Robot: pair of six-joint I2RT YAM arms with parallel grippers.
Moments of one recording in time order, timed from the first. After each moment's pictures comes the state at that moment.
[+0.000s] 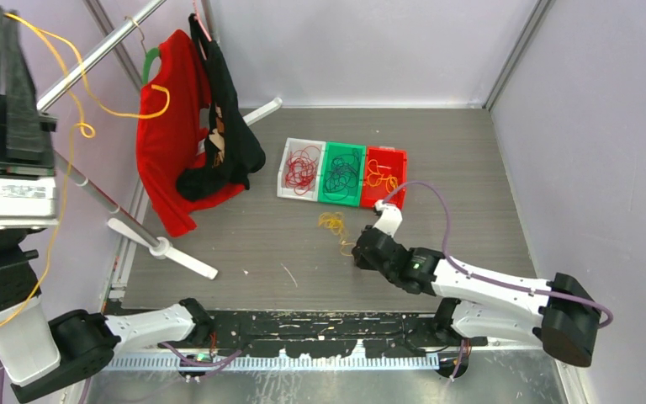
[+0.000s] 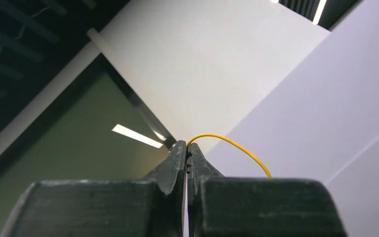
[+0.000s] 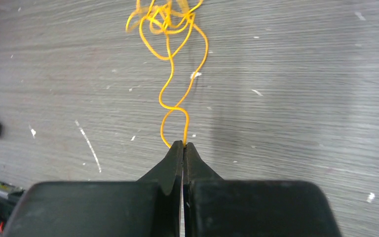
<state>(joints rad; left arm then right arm) -0.79 1.06 2.19 -0.18 0.06 1.28 0.99 0.99 0.53 -0.32 0.47 0.96</state>
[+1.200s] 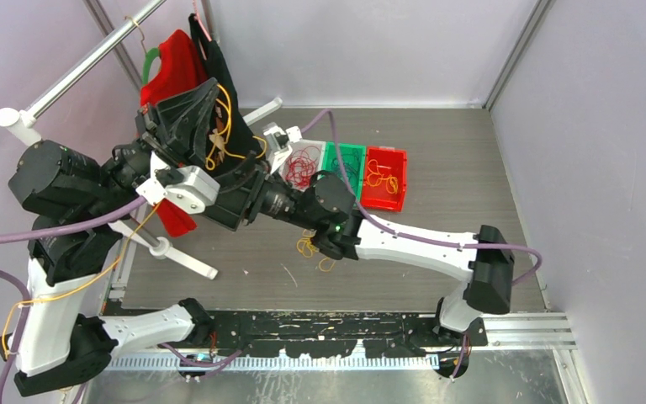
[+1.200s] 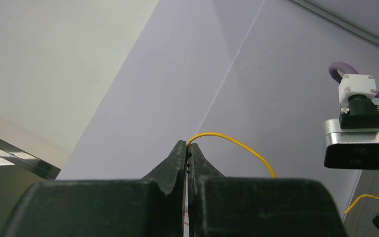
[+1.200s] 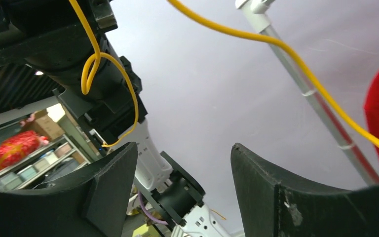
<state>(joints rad) -0.79 1.01 1.82 -0.43 0.18 1.18 1.21 1.57 1.38 0.74 -0.18 0.86</state>
